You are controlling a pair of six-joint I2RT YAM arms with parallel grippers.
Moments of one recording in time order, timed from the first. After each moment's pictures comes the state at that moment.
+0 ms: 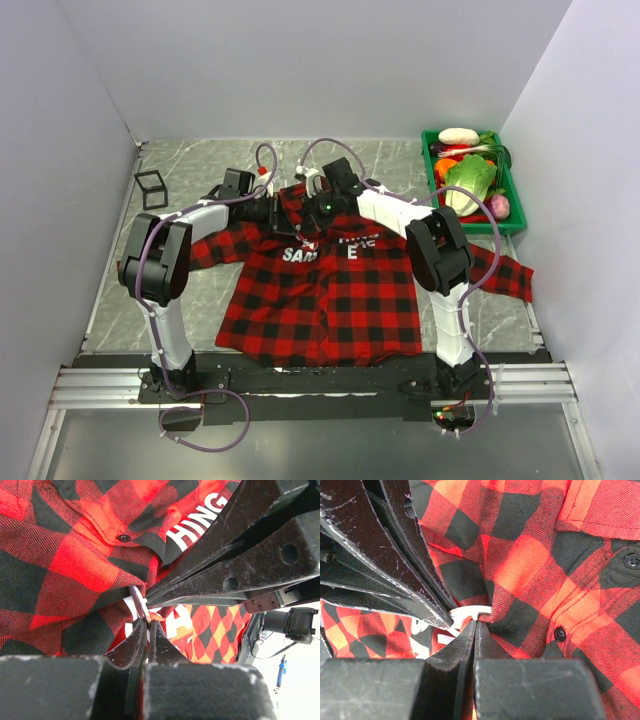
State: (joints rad) left arm -0.28 1.92 1.23 -0.13 0.84 -0.31; right arm 0.53 2.13 1.63 -0.39 -0.59 -0.03
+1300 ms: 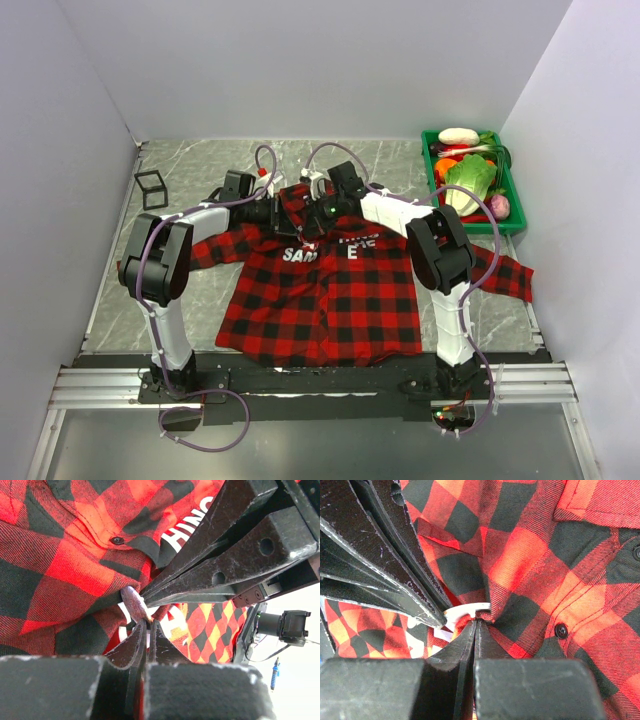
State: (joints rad) left arm -0.29 1.92 1.20 -0.06 0.84 -0.36; right arm 0.51 2.13 1.57 -0.32 -0.66 -0.03
